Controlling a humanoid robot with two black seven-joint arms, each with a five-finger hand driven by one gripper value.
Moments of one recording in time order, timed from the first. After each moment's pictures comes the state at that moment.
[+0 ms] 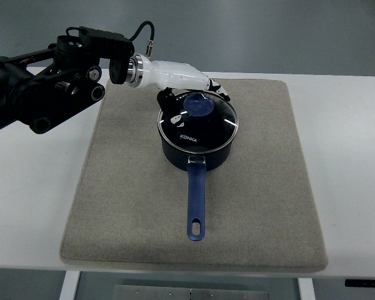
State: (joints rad) left arm -1.24 0.34 -0.37 -1.03 1.70 -0.42 -0.36; right arm 0.04 0.00 -0.05 0.21 0.07 -0.15 0.01
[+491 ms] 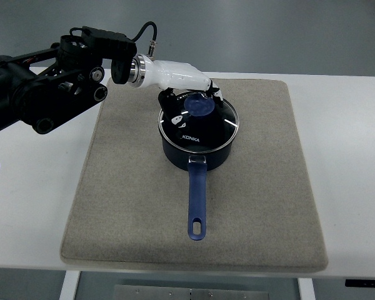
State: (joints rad) left arm -1.24 0.34 -0.37 -1.02 1.73 -0.42 -0.34; right arm 0.04 0.00 -0.05 0.21 0.07 -0.15 0.01
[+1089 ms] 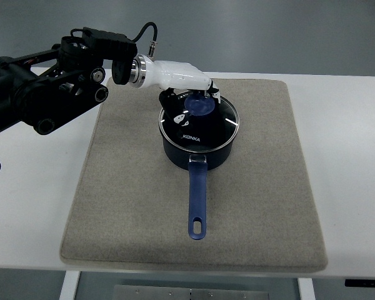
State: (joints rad) left arm -1.24 0.33 -0.38 -1.02 1.73 -0.42 -0.33; right arm 0.04 0.00 -0.05 0.21 0.07 -0.15 0.01
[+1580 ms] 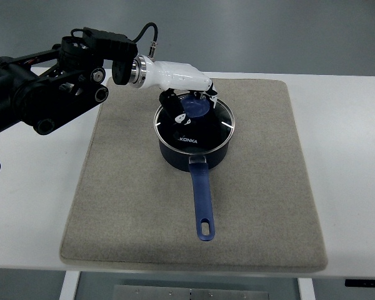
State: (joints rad) left arm -1.24 0.34 -0.38 -1.02 1.72 -0.42 -0.33; right arm 0.04 0.00 -0.06 0.21 0.07 -0.15 0.01
